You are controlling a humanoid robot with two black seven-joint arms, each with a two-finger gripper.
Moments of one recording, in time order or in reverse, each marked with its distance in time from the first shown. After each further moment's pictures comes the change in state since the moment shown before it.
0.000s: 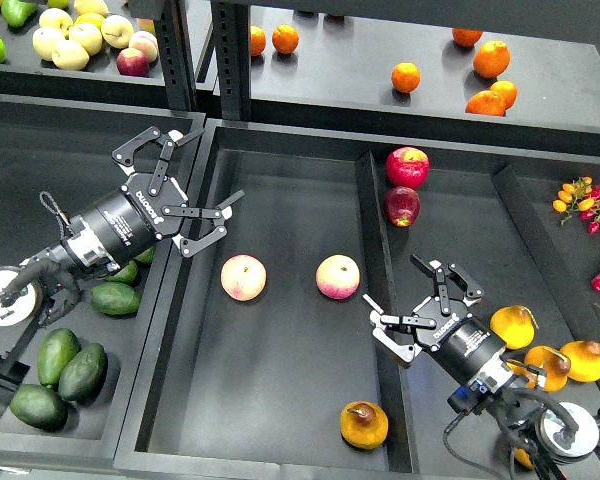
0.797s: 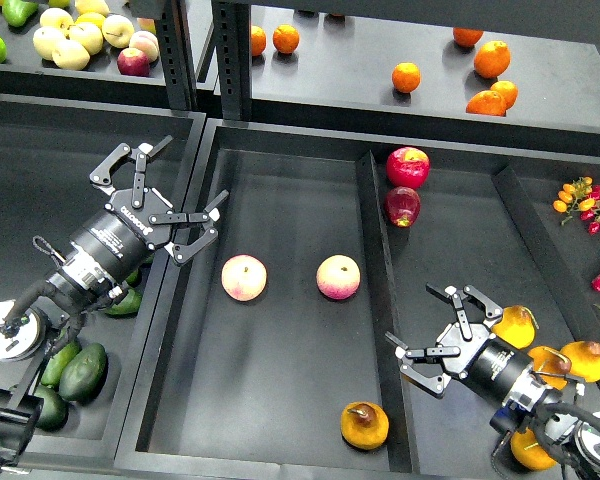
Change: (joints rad) left arm 0.144 -0.047 -0.014 -0.033 -0.003 0.117 0.000; right arm -0.074 -0.311 -0.218 -0.002 0.000 -0.001 -0.006
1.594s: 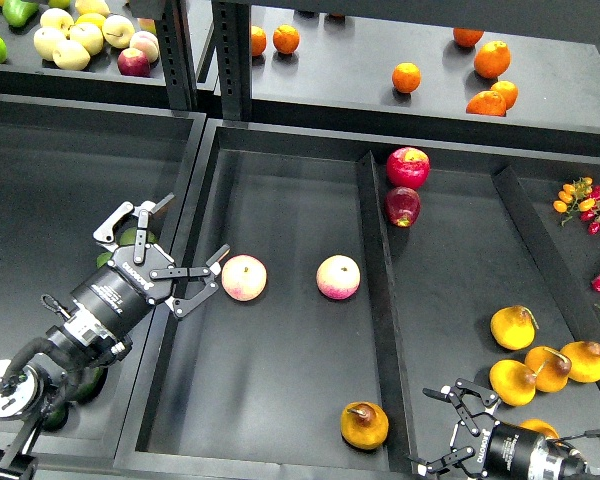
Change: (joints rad) left arm 0.134 0.000 -0.086 -0.051 -0.065 -0.057 0.000; right arm 0.047 -0.037 -0.178 -0.060 -0.084 -0.001 0.000
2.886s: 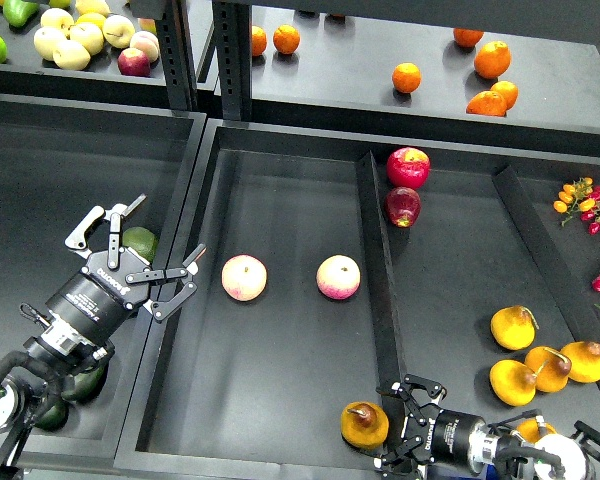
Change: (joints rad) left arm 0.027 0.000 0.008 -0.001 -0.006 -0.053 0.000; right arm 0.192 0.228 -0.158 -0.275 -0.020 -0.015 0.000
